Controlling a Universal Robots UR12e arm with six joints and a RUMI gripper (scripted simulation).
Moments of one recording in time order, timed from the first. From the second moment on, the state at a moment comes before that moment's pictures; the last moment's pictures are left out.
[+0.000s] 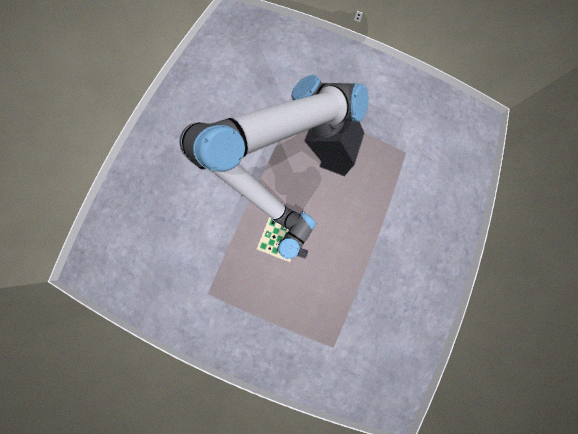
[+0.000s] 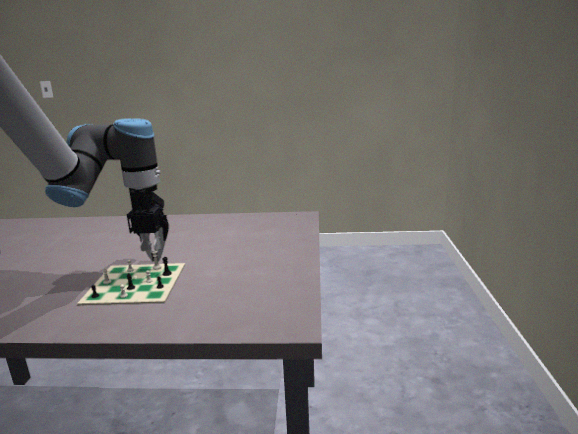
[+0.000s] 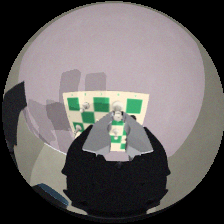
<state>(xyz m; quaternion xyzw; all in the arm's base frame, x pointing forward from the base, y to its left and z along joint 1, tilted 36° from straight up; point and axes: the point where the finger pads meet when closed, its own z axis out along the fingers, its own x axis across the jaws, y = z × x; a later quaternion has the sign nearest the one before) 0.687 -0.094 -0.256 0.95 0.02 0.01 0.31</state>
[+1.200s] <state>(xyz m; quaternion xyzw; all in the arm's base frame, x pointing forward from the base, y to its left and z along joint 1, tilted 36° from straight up) 0.687 -0.096 -0.259 0.95 0.02 0.01 0.31</state>
